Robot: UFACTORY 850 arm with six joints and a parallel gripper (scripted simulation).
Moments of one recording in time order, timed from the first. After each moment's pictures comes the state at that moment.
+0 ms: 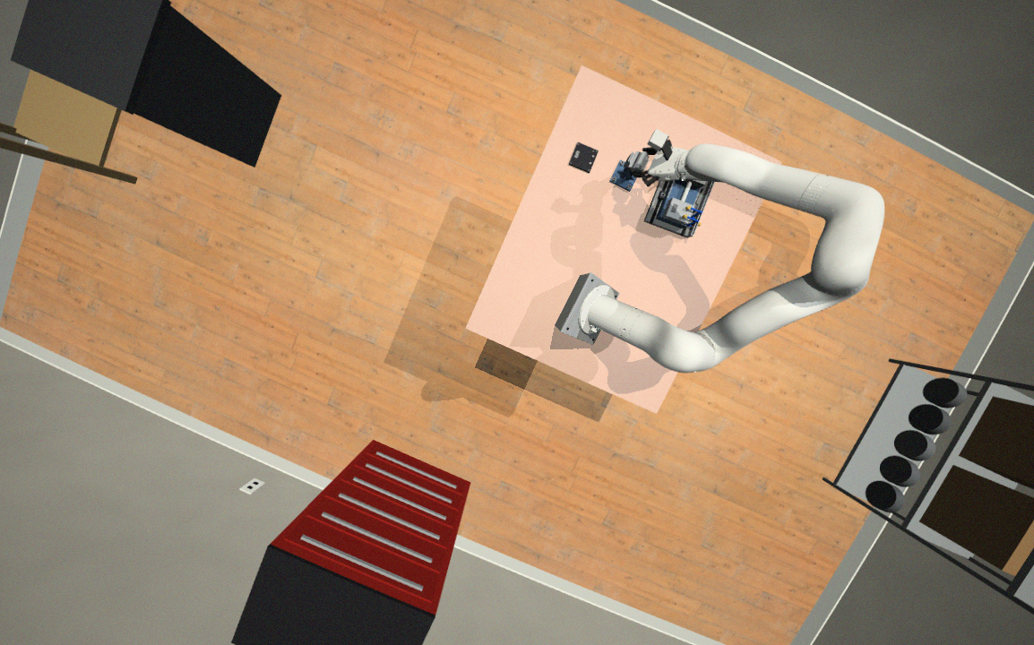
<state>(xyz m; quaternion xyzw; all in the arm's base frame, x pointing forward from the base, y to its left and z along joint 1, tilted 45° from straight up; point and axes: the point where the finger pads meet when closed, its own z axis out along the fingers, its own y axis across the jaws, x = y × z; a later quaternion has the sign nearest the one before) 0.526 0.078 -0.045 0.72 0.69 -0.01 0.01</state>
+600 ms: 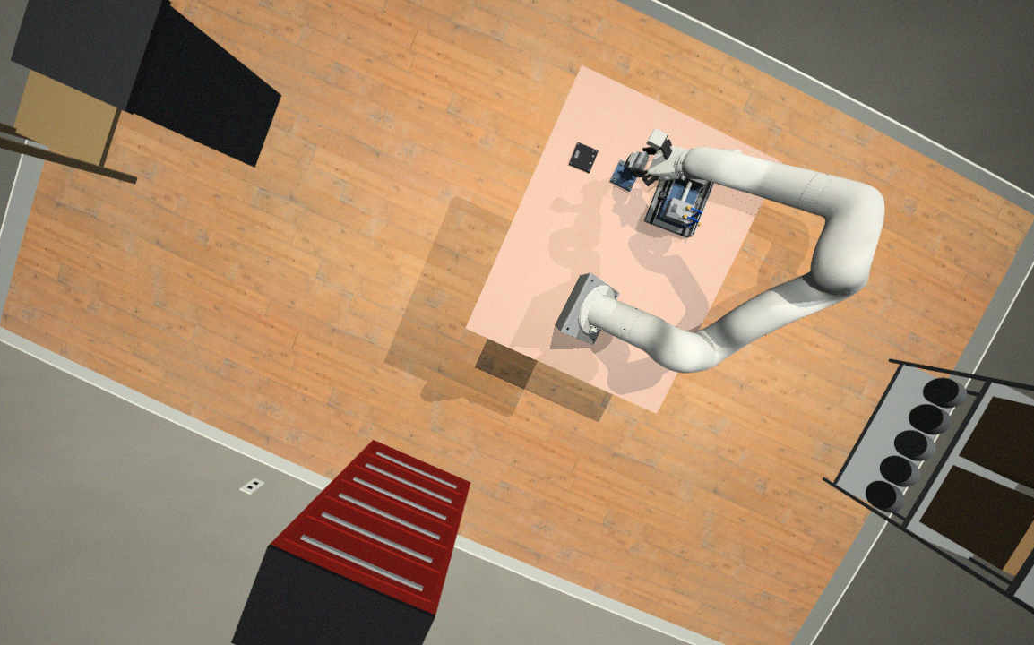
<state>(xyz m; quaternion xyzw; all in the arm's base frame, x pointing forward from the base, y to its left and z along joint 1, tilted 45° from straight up) 0.526 0.078 -0.045 0.72 0.69 -0.02 0.02</state>
